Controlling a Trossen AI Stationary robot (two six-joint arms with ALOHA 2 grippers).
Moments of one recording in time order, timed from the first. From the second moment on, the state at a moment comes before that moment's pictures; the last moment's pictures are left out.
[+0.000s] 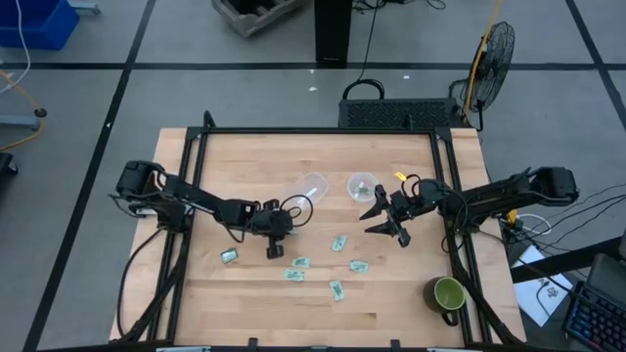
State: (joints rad) left arm -0.12 1.63 0.70 -0.03 -0.12 -0.20; right arm -0.07 1.11 0.19 0.91 -0.42 0.20
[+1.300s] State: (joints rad) left arm 0.21 1.79 1.18 -0.38 -0.12 -0.11; right arm -0.07 1.11 0.19 0.92 -0.42 0.08
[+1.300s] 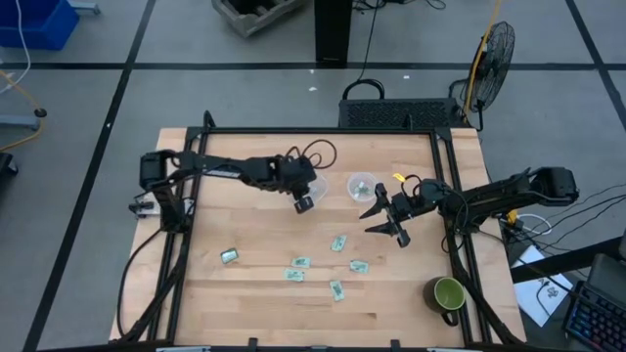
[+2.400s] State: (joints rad) left arm 0.00 1.41 1.20 0.04 -0.17 0.11; right arm 0.19 1.38 0.48 0.60 0.00 0.11
